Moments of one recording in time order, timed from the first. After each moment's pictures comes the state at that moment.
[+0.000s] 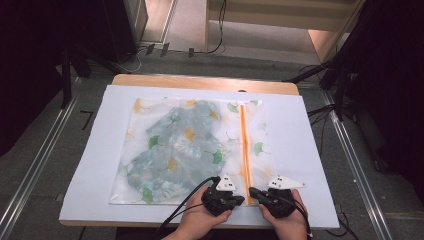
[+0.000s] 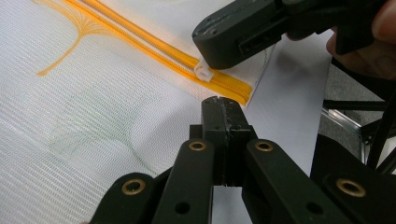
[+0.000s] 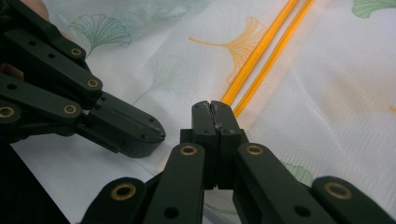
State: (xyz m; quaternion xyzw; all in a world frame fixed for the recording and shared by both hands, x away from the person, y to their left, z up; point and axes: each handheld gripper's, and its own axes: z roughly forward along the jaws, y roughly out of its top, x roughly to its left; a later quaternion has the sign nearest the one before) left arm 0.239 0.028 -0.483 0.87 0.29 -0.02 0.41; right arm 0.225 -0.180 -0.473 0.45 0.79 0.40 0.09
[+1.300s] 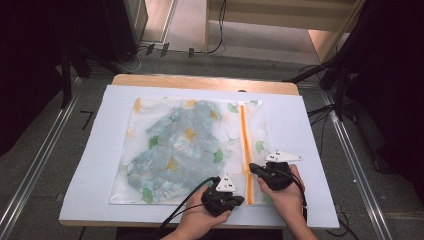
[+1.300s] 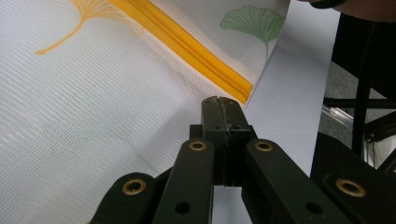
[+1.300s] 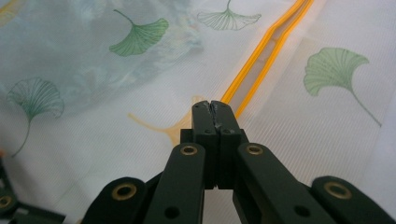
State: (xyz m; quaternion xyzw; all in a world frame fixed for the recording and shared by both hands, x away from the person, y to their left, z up) left arm 0.238 0.028 -0.483 0.87 0.28 -0.02 0.41; right arm 0.288 -0.176 -0.454 0.45 0.79 0.40 0.12
